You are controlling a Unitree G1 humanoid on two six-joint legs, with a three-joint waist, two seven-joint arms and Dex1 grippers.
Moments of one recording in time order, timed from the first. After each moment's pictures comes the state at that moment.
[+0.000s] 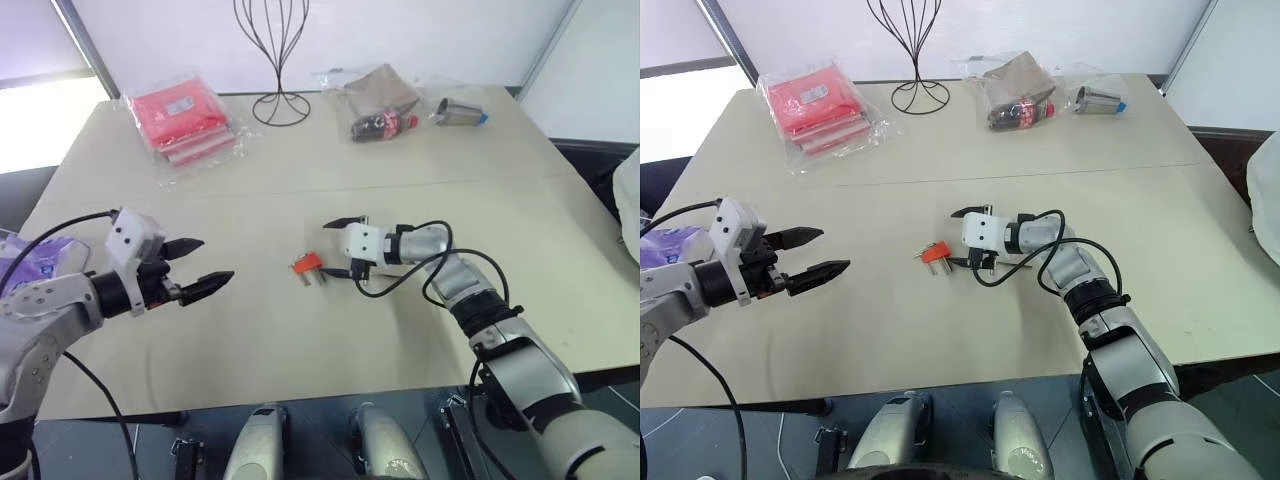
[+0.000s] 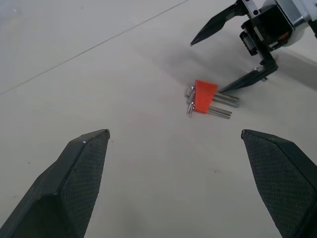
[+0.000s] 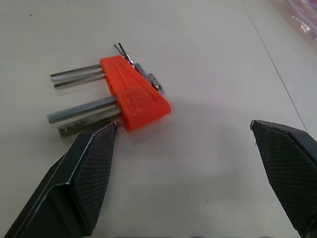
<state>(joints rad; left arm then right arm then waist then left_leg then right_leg) -0.07 0.86 0.33 -0.45 -0.71 0.76 -0.76 -0.79 -0.39 0.34 0.66 -0.16 -0.34 0.91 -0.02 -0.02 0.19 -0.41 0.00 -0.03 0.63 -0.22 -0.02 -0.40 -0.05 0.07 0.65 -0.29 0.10</state>
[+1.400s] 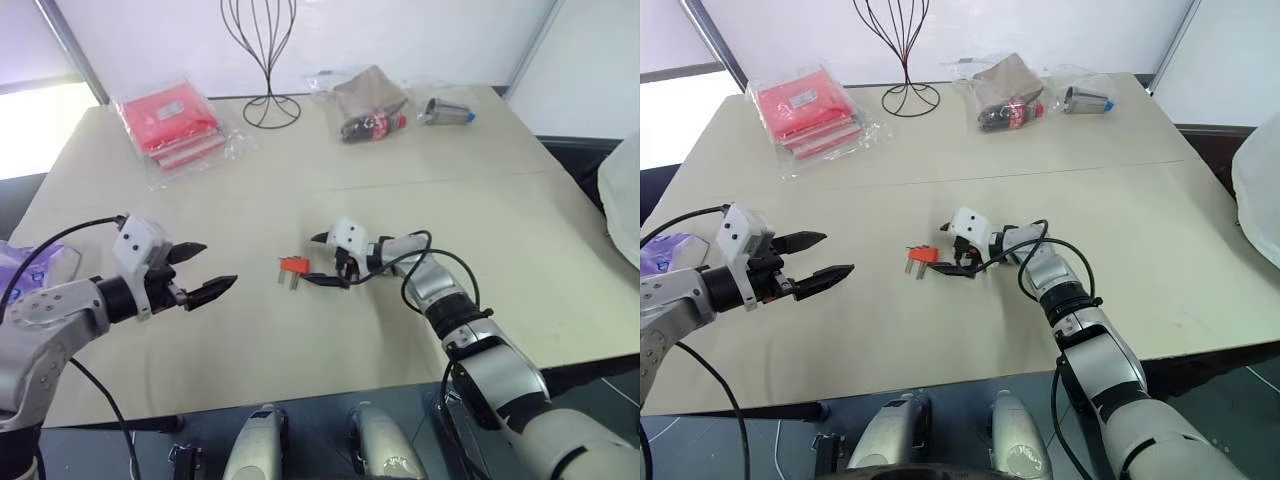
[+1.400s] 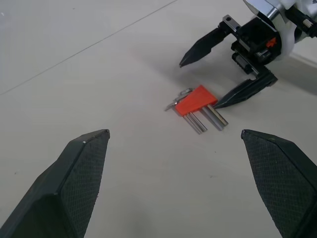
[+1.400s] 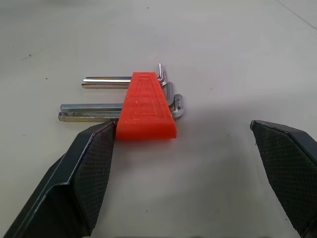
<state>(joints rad) -0.04 0.84 0.32 -0.49 -0.67 0.76 -0.73 -0.80 -0.23 0.27 0.75 -0.04 -0.08 0.99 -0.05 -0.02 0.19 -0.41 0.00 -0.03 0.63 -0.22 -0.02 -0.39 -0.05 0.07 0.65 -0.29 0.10</state>
